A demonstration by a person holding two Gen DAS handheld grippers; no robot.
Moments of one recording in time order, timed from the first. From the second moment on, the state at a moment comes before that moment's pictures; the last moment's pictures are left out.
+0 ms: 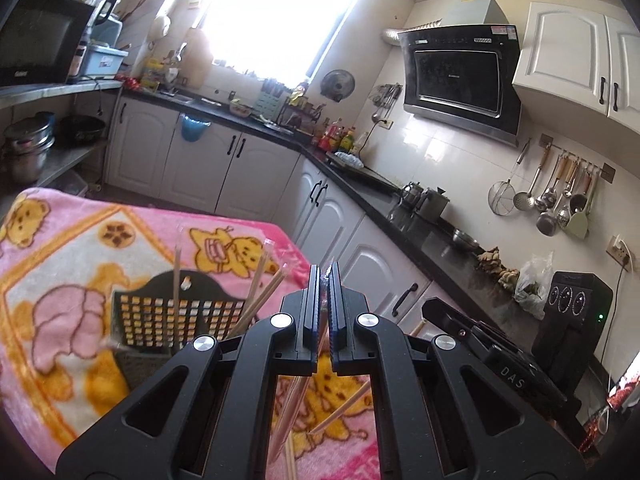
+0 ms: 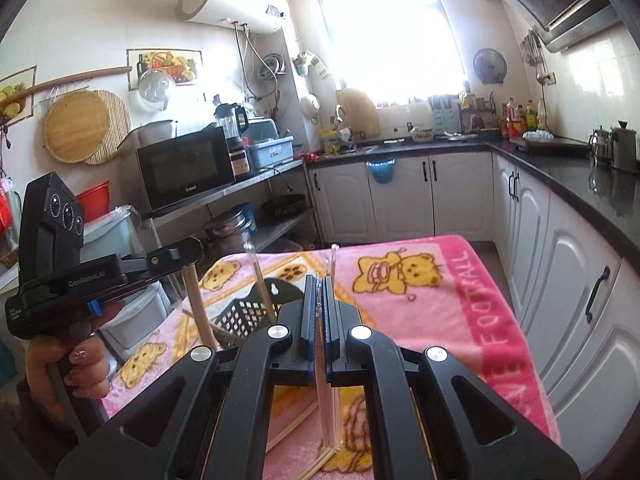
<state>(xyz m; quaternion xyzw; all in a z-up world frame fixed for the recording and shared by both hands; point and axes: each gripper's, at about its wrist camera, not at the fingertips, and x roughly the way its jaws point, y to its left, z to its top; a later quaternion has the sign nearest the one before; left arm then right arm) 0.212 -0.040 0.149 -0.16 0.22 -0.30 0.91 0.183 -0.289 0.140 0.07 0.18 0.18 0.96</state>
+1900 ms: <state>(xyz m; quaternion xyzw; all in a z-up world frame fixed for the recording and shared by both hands) 0.305 -0.028 0.139 -0.14 0.13 -0.17 0.97 0.304 -0.239 0.167 0.07 0.14 0.20 0.97</state>
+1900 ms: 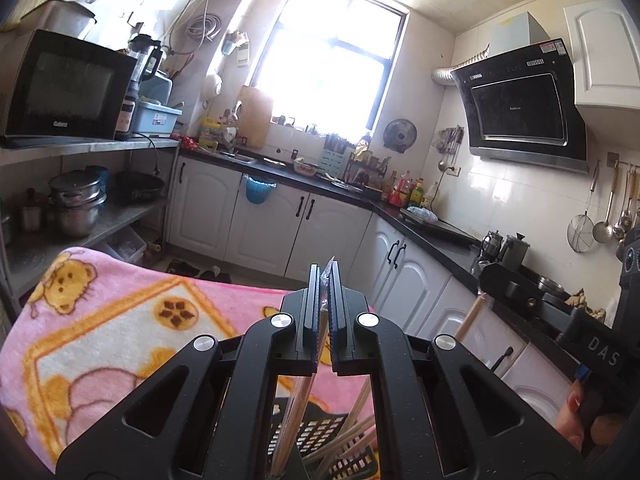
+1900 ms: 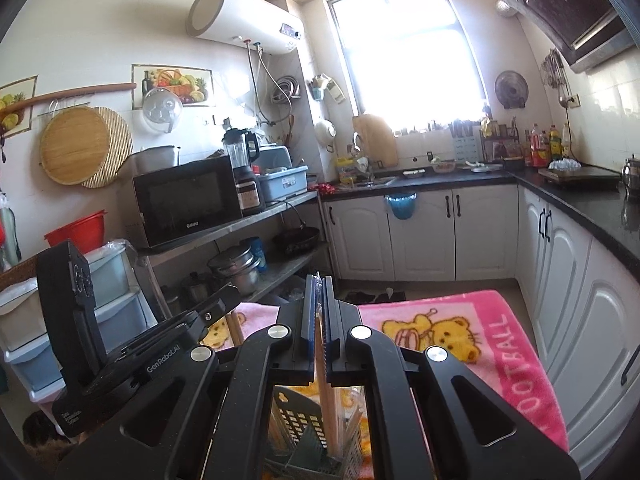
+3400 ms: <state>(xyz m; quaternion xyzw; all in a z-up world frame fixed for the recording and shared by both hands) 0.285 -0.031 0.085 -0.10 0.24 -0.19 0.95 0.268 -0.262 0.074 0.07 0.25 0.16 0.95</state>
